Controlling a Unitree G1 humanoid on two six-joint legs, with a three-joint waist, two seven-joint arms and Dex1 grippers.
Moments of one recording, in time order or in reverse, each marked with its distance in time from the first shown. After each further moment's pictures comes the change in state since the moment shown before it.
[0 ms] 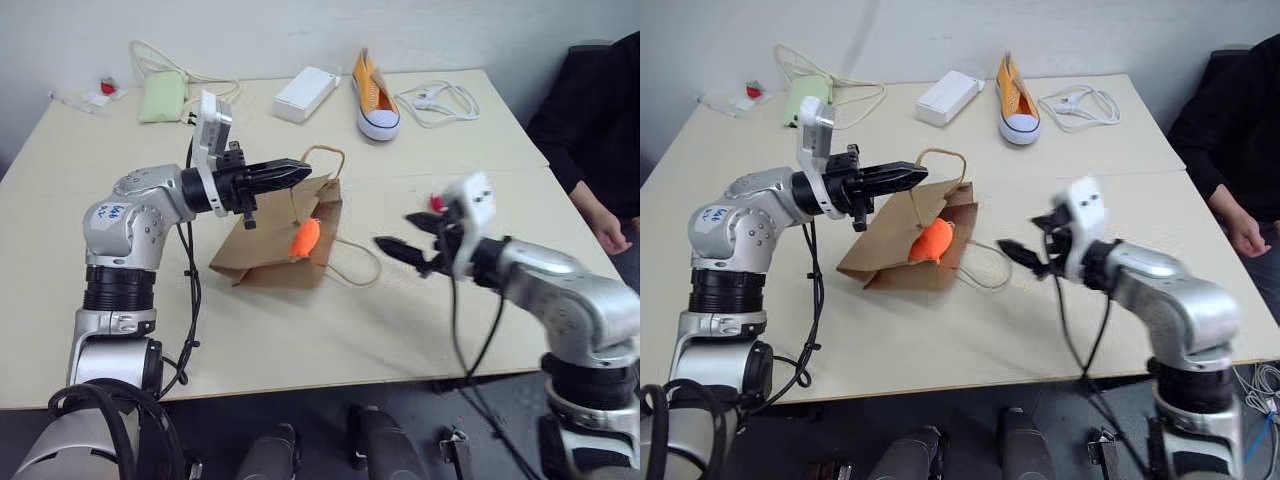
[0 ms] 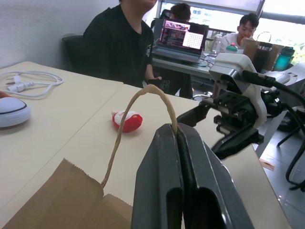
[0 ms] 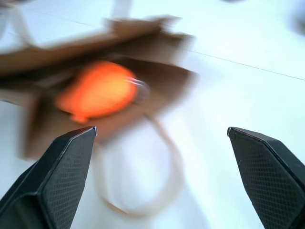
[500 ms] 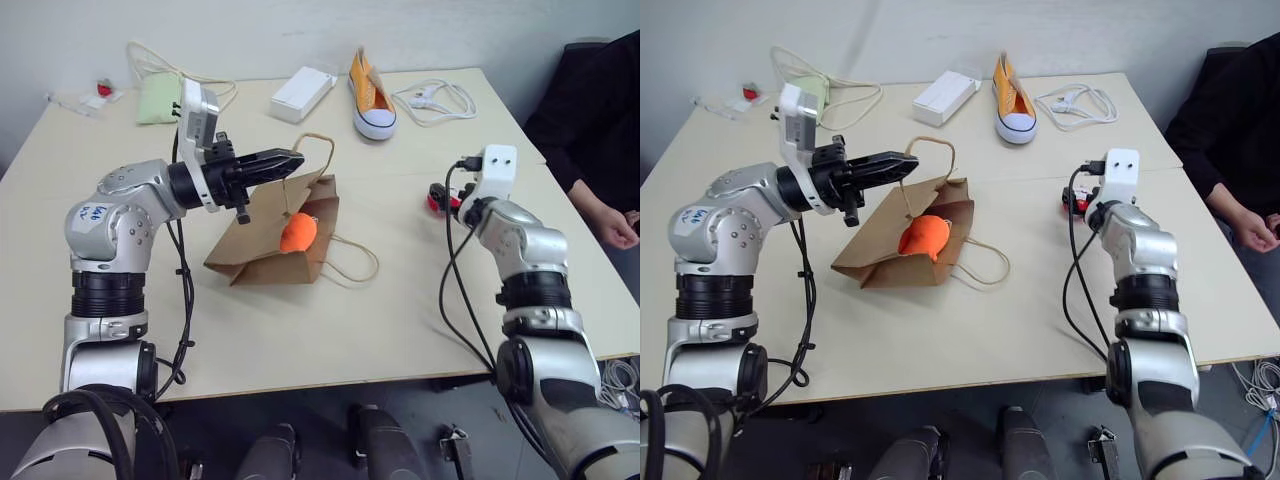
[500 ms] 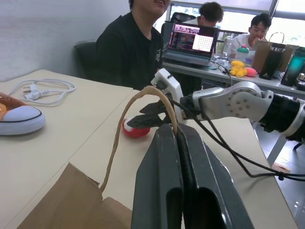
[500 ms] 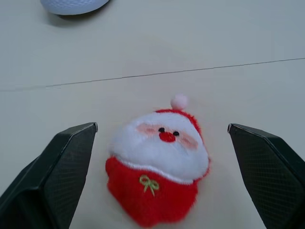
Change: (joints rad) left arm 0.024 0.018 0.035 -0.085 -0.019 0.033 0.055; right arm -0.491 0.194 -0.031 1.133 -0.334 -0.564 -0.339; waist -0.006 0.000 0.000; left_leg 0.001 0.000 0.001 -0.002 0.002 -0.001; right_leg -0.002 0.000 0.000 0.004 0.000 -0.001
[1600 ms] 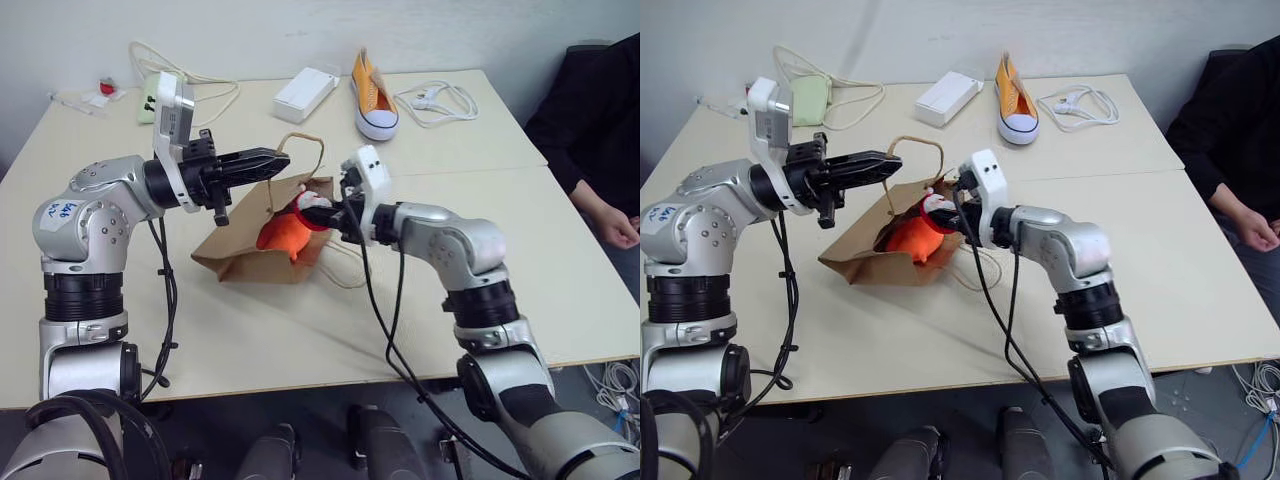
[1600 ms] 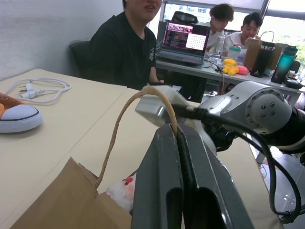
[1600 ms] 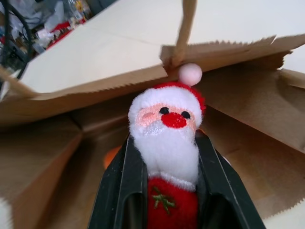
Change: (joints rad) left arm 0.011 0.070 0.028 -0.035 -0.048 0.056 -0.060; right arm 0.077 0.190 0.325 -0.577 0.241 0.414 0.421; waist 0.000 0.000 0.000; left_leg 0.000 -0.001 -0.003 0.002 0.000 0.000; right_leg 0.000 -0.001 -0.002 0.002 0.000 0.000
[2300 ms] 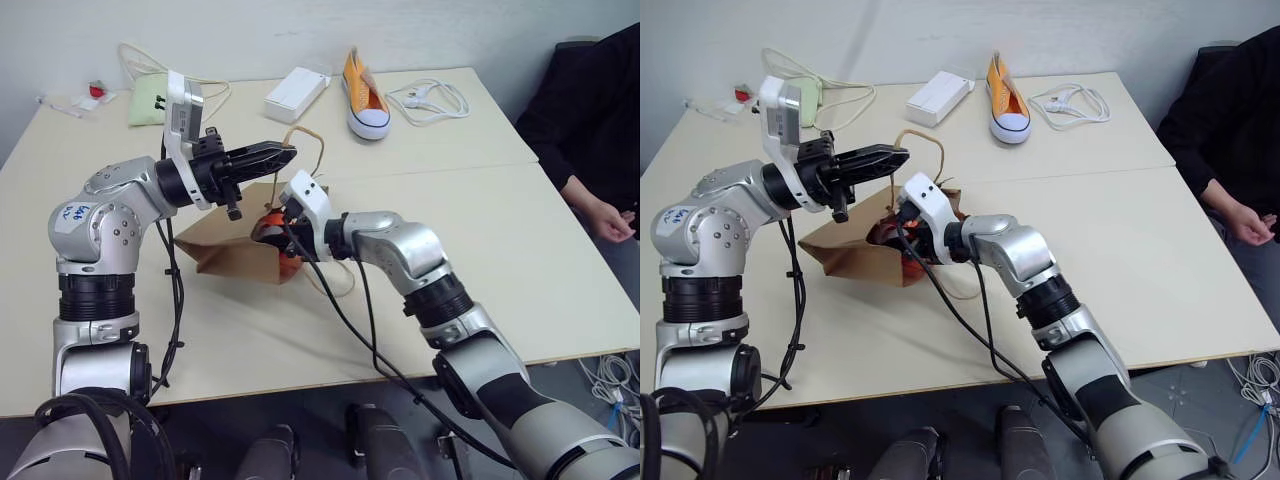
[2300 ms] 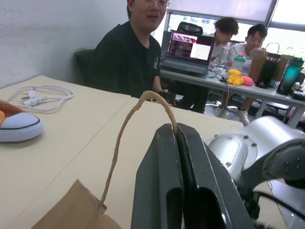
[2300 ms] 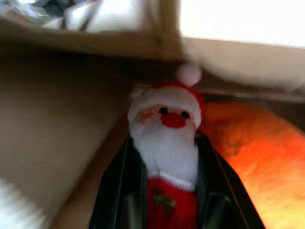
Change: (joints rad) left arm -0.001 -0.058 -0.001 -0.001 -0.018 -0.008 0.097; right arm -0.068 0.119 0.207 0.219 -0.192 -0.254 0.165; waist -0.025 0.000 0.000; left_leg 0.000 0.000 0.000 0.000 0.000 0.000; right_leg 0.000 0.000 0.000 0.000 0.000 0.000
